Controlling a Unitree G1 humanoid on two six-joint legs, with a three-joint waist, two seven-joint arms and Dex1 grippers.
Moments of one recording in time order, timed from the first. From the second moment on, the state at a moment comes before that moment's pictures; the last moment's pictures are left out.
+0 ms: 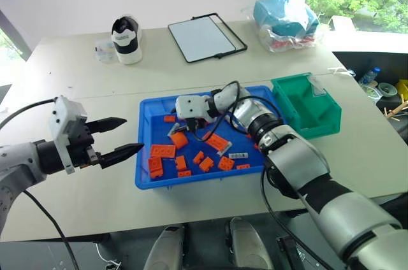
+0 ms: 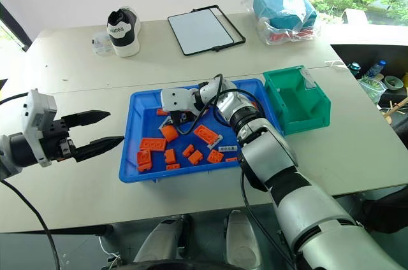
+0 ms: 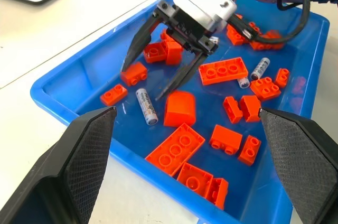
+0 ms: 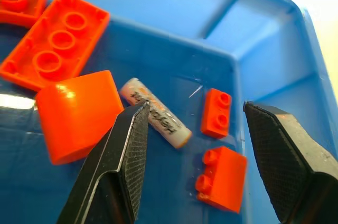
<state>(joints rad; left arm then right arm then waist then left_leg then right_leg) 0.03 0.93 0.49 -0.51 -0.86 0.76 -0.86 -1.24 -0.08 0.36 1.27 -0.29 -0.50 1.06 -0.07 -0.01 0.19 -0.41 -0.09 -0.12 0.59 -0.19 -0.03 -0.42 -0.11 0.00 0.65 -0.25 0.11</state>
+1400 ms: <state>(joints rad) -0.04 0.91 0.45 -0.50 -0.86 0.75 -0.81 -1.24 -0.04 0.43 1.29 -0.41 -0.51 1.02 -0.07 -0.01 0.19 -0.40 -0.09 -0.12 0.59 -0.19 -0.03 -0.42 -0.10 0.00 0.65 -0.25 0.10</state>
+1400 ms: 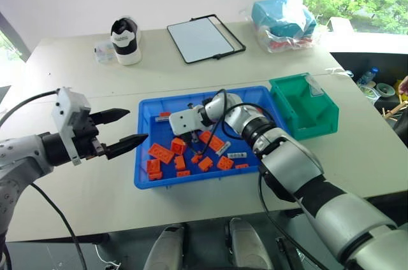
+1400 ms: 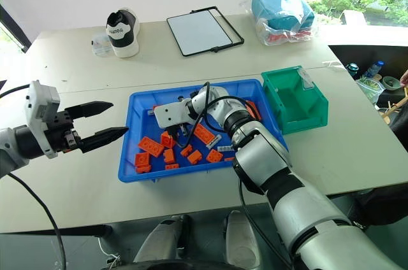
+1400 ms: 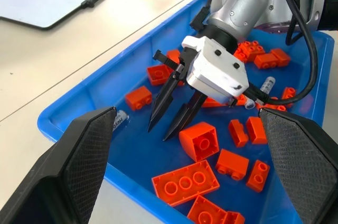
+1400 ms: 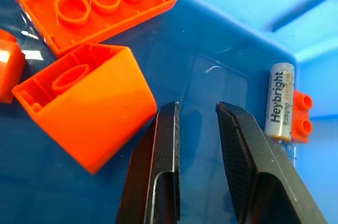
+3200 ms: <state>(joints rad) -0.09 0.90 0.41 -0.34 -0.75 0.70 -0.90 -1.26 0.02 0.31 1.24 -0.30 -0.01 0.85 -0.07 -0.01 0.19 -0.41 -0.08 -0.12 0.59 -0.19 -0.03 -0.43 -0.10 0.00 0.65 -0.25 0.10</state>
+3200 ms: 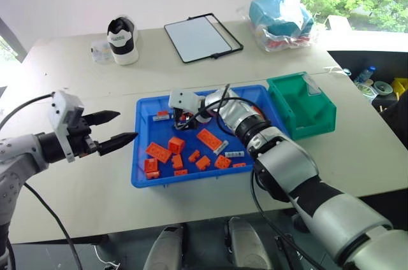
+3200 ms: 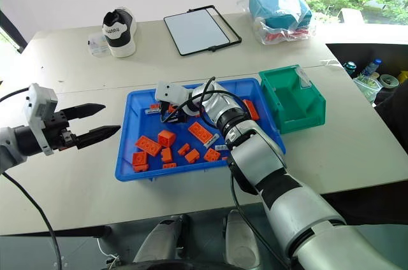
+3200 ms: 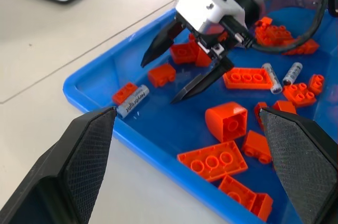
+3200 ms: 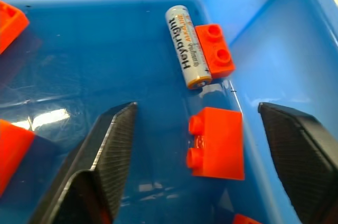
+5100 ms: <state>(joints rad) -0.14 0.88 0.38 -0.34 -0.74 0.69 -0.85 -1.28 0.12 0.19 1.31 -0.22 0.17 0.75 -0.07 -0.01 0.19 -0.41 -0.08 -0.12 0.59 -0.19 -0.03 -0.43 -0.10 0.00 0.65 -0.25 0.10</state>
